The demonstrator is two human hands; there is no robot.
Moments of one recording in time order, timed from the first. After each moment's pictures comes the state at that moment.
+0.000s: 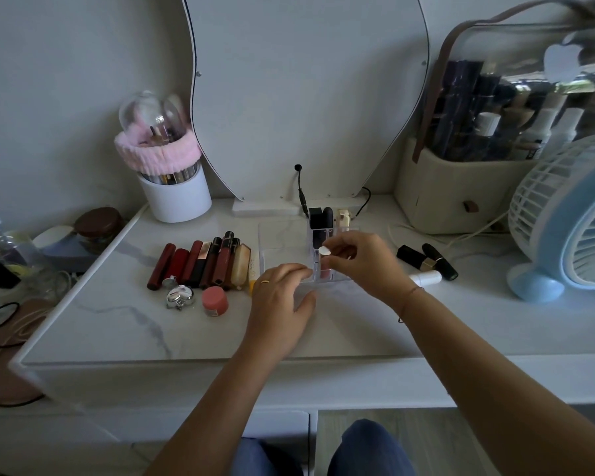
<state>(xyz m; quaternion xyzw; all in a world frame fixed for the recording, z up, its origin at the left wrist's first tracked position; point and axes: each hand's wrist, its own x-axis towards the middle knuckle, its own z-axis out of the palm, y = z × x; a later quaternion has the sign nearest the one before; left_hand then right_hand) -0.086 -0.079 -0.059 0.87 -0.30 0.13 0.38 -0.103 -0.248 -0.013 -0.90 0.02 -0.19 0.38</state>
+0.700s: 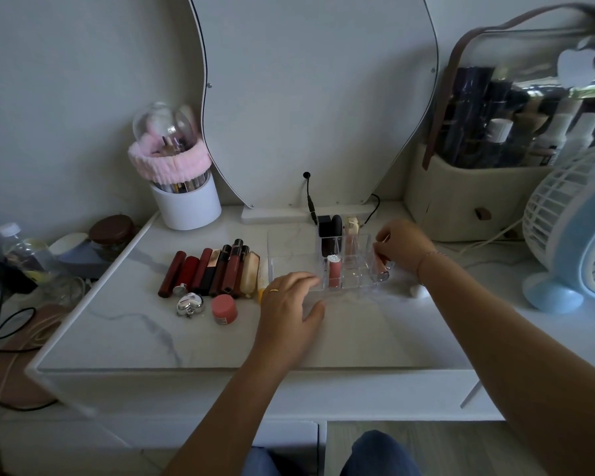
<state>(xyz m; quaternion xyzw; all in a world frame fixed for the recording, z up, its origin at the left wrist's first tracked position) -0.085 -0.079 -0.058 0.87 -0.30 0.13 0.37 -0.053 -0.319 -0.011 -0.95 0.20 -0.07 0.23</state>
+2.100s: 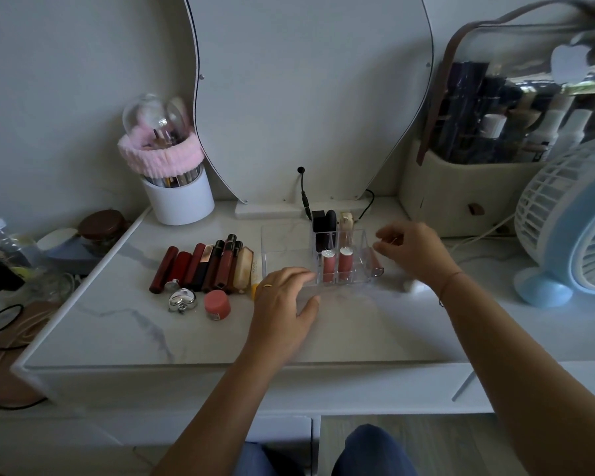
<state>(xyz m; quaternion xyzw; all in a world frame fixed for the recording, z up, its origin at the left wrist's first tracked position) -0.087 -0.079 -0.059 0.87 -0.30 0.13 0.37 -0.095 -0.319 -0.013 -0.93 0.12 -0.19 0.28</state>
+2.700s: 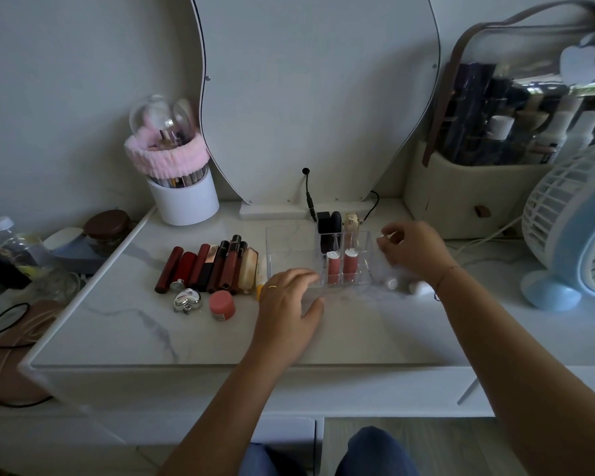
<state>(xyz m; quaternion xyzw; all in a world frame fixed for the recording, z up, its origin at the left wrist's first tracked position) -0.088 -0.078 -0.058 0.87 -0.30 0.13 0.38 -0.082 -0.316 -0.014 -0.93 0.17 -0.17 0.27</state>
